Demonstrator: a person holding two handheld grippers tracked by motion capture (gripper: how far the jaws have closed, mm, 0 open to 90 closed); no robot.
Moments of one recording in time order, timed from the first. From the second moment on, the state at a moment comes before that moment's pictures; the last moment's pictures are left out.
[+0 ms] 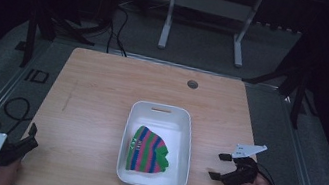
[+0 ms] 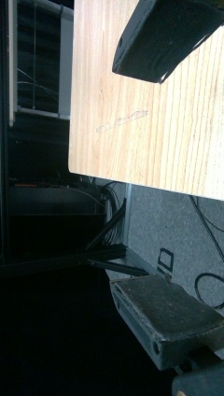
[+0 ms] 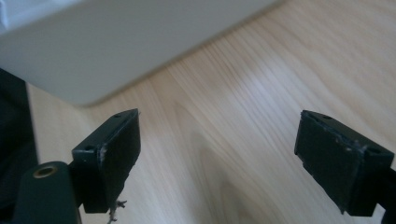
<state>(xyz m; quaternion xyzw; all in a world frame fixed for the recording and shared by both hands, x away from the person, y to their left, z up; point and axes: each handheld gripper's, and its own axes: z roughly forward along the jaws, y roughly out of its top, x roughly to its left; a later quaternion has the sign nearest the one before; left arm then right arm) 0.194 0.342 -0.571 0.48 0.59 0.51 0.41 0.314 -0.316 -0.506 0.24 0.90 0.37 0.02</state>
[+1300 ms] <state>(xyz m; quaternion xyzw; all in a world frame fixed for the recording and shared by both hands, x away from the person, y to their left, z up) 0.193 0.343 -0.571 0.49 0.58 0.50 0.42 0.335 -0.117 -0.457 0.06 0.95 0.29 -0.03</state>
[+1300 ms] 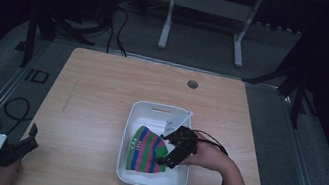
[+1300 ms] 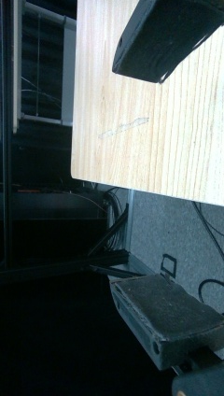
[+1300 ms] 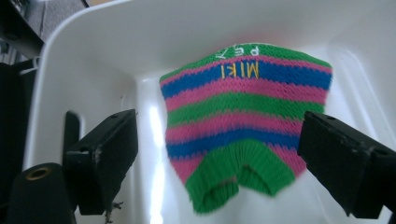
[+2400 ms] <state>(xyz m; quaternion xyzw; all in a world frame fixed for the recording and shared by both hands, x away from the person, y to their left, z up) 0.192 0.345 -0.571 0.48 0.58 0.50 0.43 0.338 -0.038 -0.522 0.00 0.98 0.17 0.01</state>
